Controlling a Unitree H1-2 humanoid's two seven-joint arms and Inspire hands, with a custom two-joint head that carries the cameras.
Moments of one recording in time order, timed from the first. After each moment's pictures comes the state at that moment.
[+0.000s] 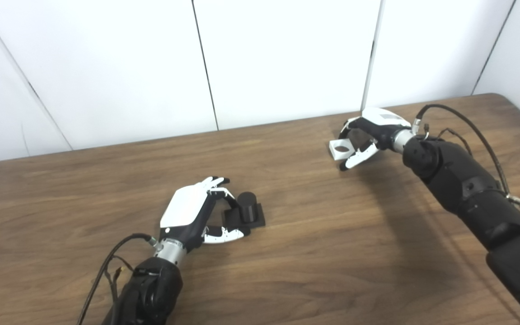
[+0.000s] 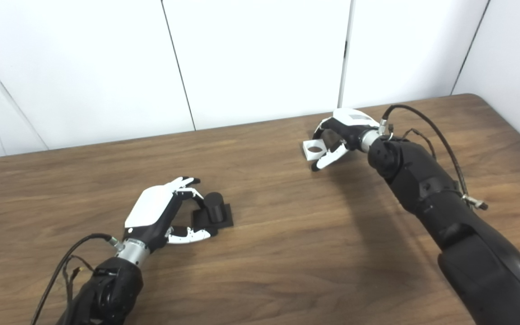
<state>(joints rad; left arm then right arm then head) -0.32 0.25 -0.40 0.13 0.77 0.06 0.01 -0.81 -0.48 0.38 0.76 -0.63 -0.05 0.16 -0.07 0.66</state>
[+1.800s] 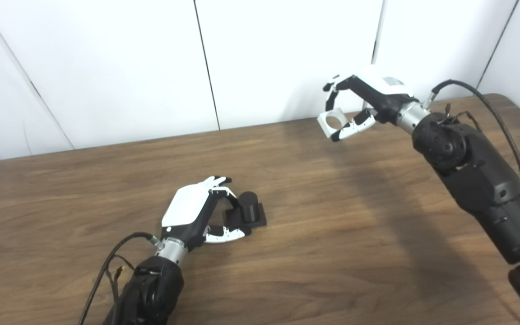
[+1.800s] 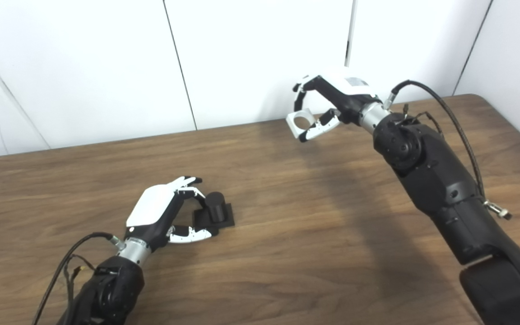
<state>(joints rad) -0.32 0.24 -0.40 0.13 0.77 0.06 -0.01 -0.72 -0.54 0.25 0.18 -0.52 -0.05 0.29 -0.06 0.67</state>
